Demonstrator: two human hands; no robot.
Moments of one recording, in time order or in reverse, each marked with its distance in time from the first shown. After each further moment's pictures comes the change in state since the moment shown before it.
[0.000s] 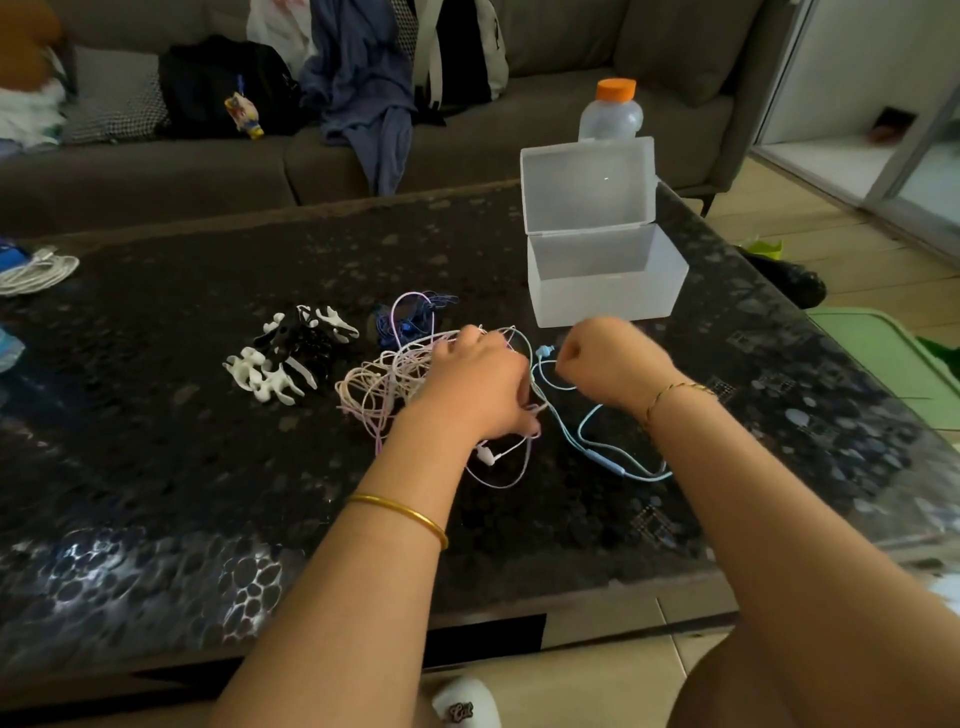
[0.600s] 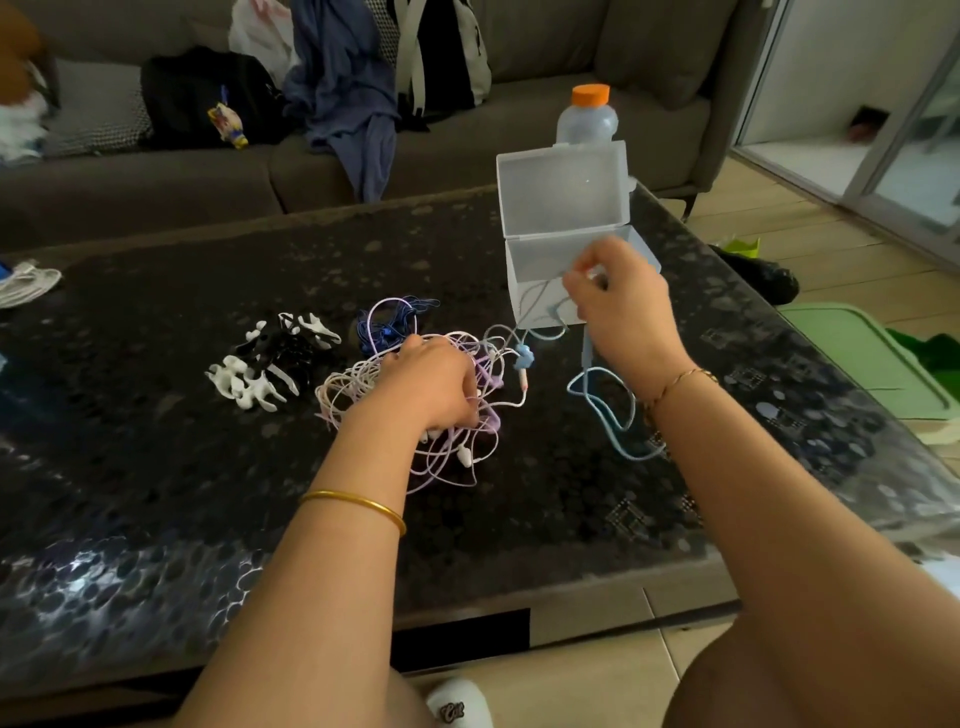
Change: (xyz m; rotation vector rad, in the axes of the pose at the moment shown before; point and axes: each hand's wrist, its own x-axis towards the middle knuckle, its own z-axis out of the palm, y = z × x) left_hand -0.006 -0.012 -0.011 -0.079 -0.114 -0.141; right_hand -0.011 0.011 -0.024 0.623 0.503 -0.120
